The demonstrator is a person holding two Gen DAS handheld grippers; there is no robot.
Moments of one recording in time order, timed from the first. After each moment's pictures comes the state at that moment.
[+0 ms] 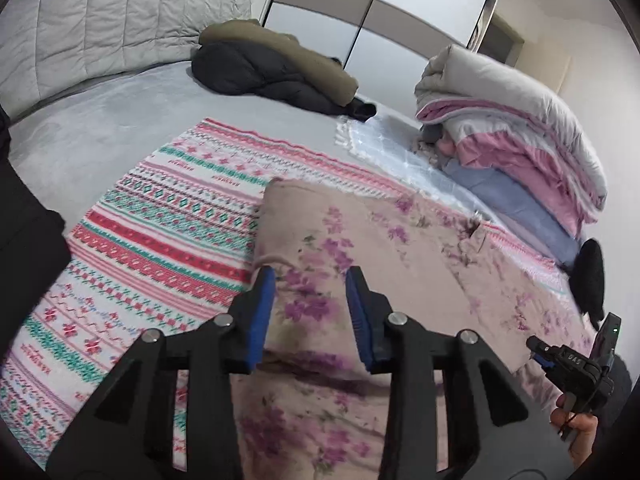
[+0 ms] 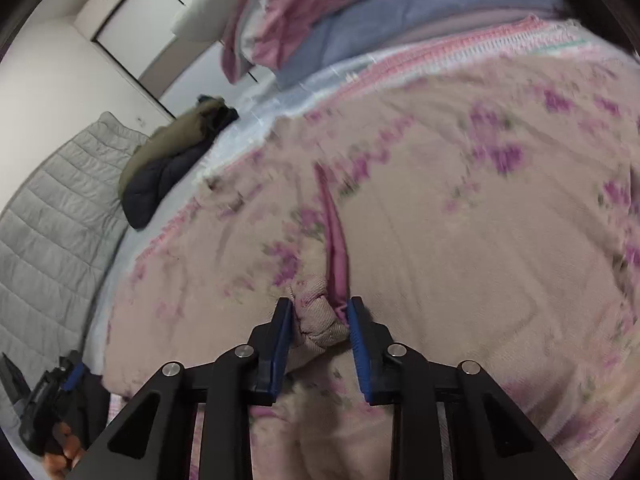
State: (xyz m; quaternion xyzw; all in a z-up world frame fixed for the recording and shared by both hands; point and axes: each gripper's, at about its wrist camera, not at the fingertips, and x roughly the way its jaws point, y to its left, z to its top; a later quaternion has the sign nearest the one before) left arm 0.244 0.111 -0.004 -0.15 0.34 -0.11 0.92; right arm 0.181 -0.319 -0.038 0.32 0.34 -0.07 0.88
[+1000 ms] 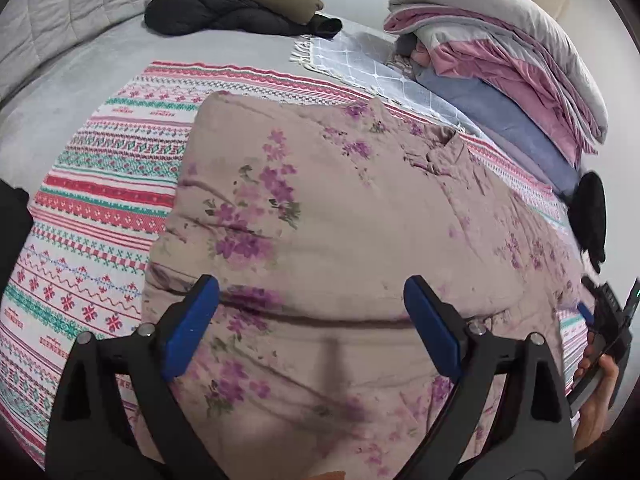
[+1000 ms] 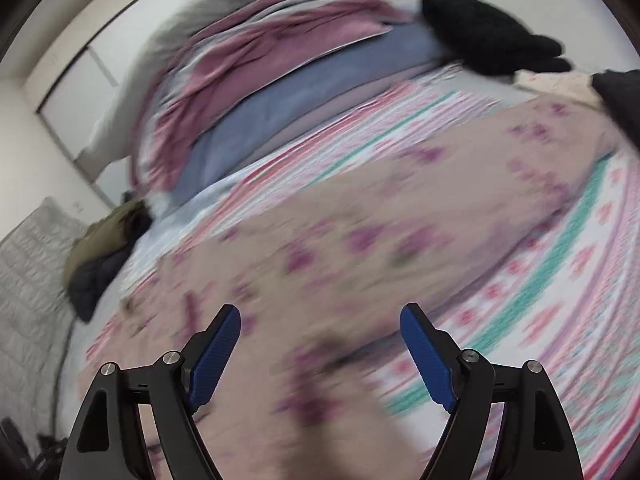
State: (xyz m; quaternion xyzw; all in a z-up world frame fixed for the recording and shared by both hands) left arm 0.244 0.037 -0.015 -0.09 0.47 -0.13 0.87; right arm 0.076 -0.481 -0.009 0.33 0.28 -0.26 0.86
